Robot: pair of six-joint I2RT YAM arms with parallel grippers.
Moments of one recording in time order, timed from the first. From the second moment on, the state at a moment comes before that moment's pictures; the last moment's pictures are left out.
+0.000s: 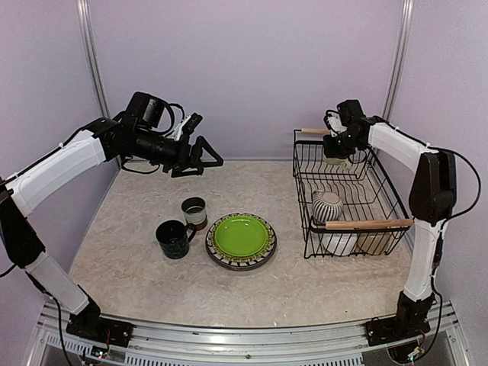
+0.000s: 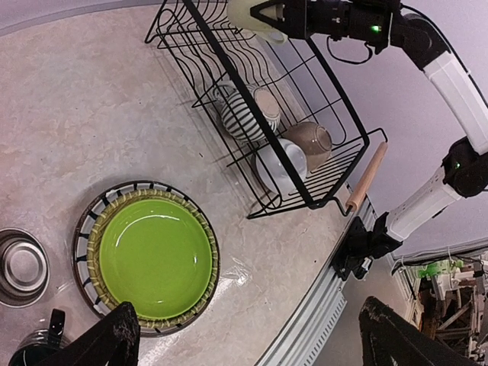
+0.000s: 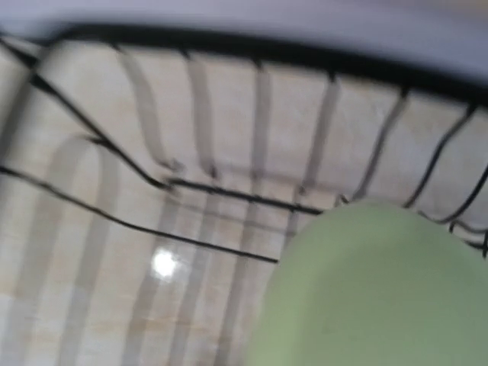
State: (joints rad) left arm -0.57 1.57 1.57 -0.68 0.57 -0.39; right arm 0.23 2.06 1.89 -0.63 -0.03 0.04
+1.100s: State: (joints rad) left arm -0.54 1.43 1.51 -0.62 0.48 -0.43; right arm 0.72 2.36 2.36 -0.92 0.00 0.12
